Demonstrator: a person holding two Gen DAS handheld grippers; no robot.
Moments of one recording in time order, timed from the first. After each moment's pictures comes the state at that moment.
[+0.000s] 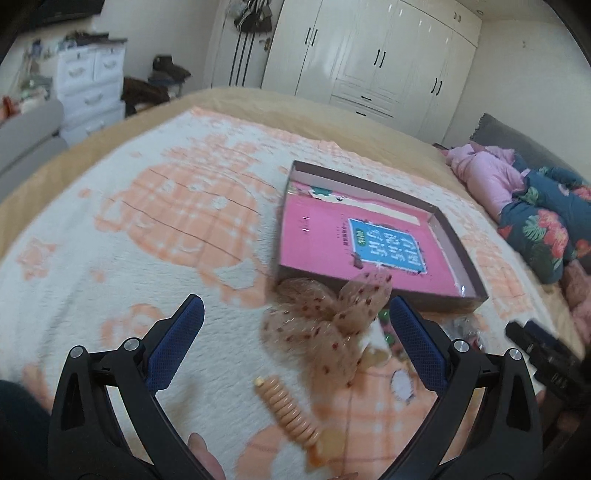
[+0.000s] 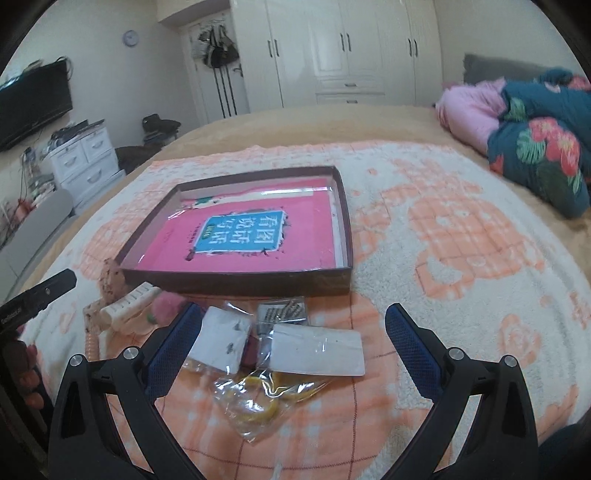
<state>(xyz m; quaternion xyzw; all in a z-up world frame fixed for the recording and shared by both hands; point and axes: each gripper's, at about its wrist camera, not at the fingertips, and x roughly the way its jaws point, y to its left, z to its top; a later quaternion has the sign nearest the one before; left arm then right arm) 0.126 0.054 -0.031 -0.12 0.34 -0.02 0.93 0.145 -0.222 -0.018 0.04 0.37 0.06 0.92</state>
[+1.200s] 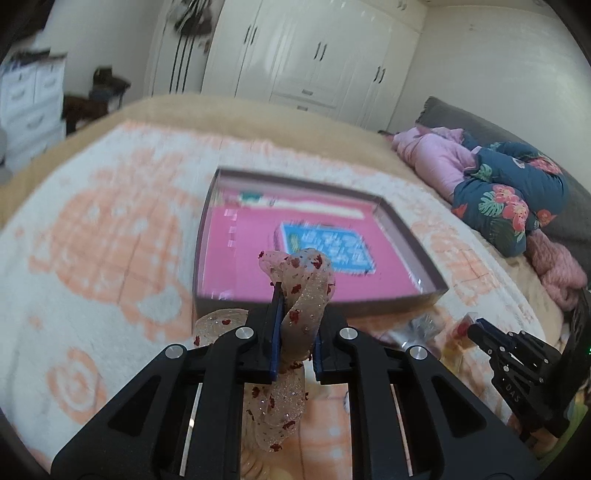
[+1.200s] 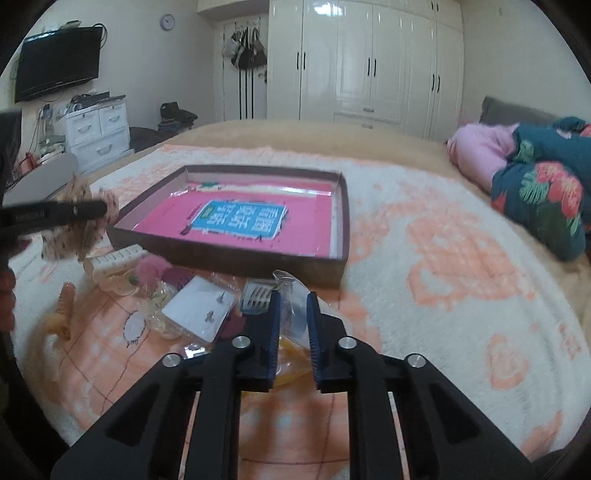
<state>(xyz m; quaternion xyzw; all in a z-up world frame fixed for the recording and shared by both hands) 0.151 0.017 -0.022 -0.08 0.32 -0.13 0.93 0.123 -0.217 -0.035 -0.05 0.32 0.08 0.94</state>
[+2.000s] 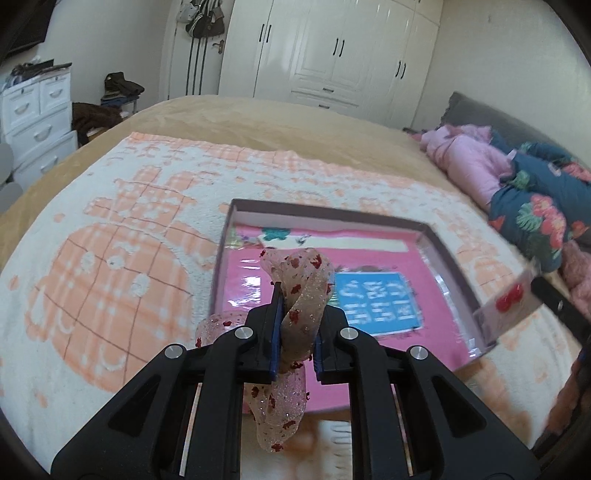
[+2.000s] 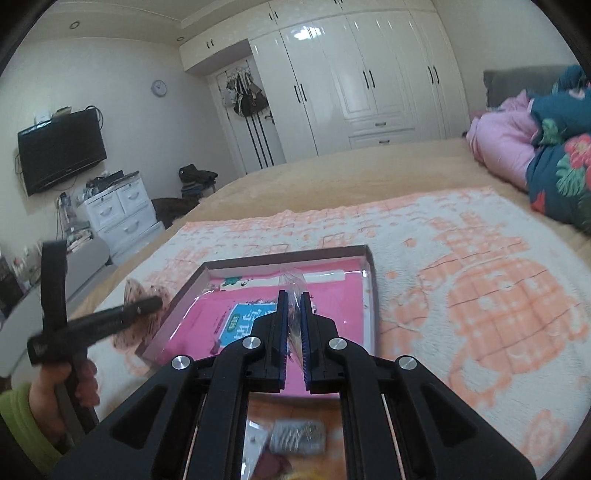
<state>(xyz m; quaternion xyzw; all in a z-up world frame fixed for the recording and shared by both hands) 0.241 0.019 -0.026 -0.06 0.34 -0.08 0.93 0.221 -0.242 0.018 0.09 0.28 0.14 0.95</state>
